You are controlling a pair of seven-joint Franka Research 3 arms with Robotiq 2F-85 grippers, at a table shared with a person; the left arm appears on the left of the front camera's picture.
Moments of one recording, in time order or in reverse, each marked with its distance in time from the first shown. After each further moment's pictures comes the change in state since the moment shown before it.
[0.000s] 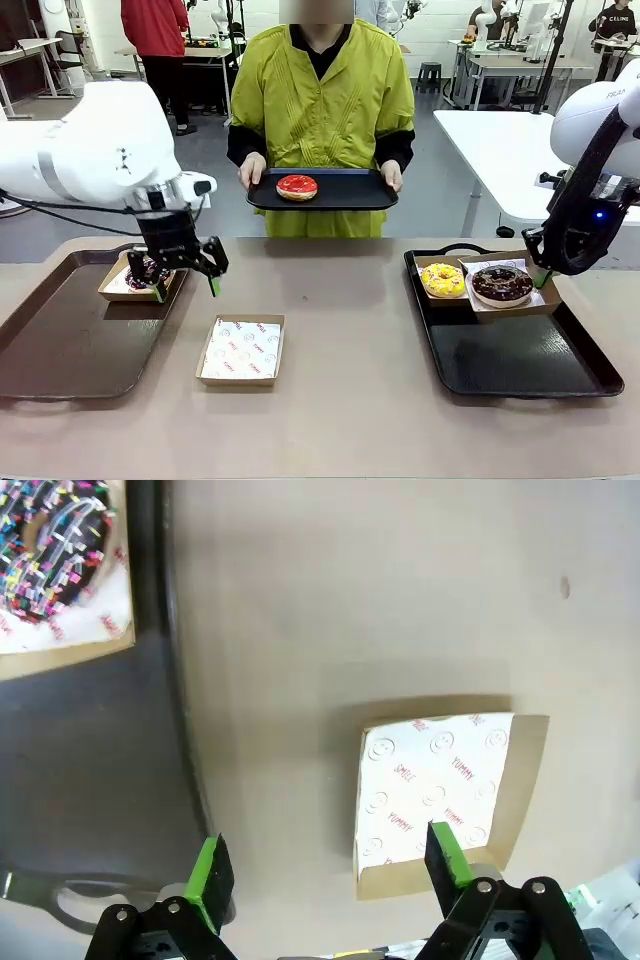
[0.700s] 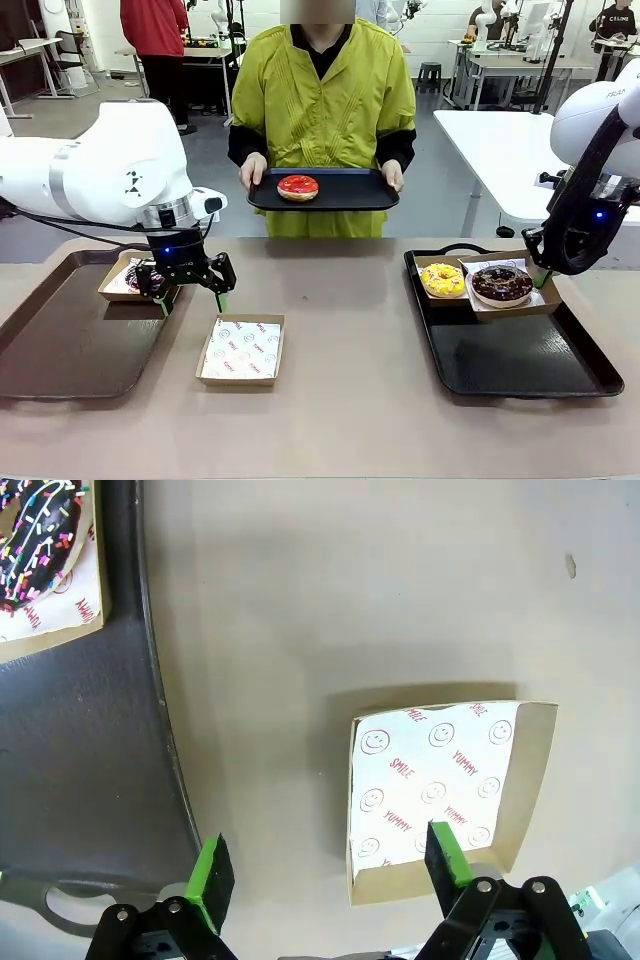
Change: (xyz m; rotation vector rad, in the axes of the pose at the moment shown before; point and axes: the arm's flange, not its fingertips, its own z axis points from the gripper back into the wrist) left arm -0.010 -0.008 -0.011 0.012 -0.004 -0.009; right arm 0.000 0.000 0.000 0.000 0.000 0.000
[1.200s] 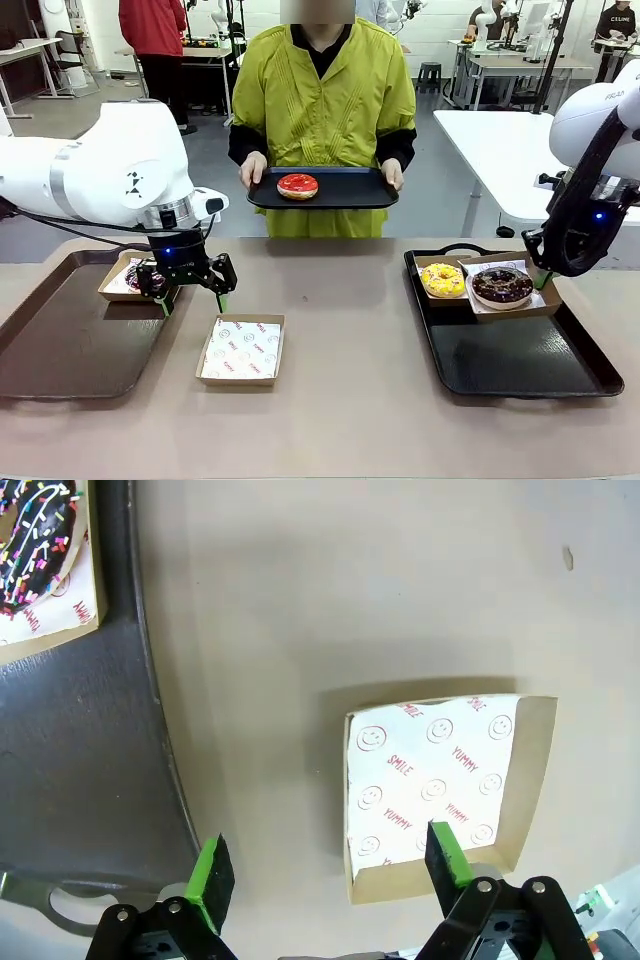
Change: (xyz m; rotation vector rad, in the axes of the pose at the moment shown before) left arm -0.006 -0.008 0.000 0.023 -0.013 -0.024; right arm -0.005 0.000 -0.004 -0.021 0.009 0.008
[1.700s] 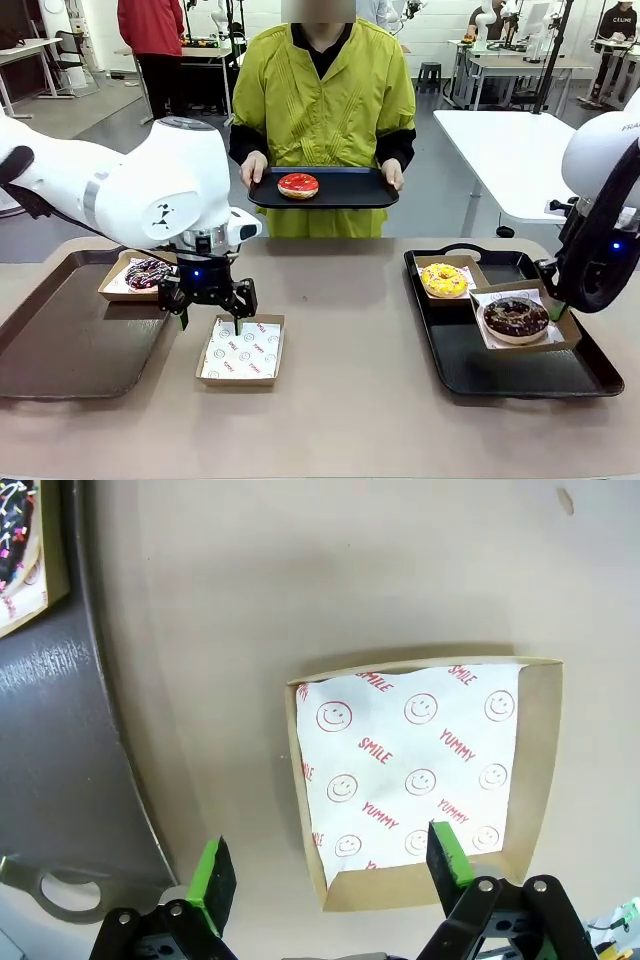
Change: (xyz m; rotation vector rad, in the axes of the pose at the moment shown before) left arm -0.026 -0.045 -0.024 0.123 -0.020 -0.031; right arm -0.044 -0.012 -0.022 -0.017 0.038 -0.015
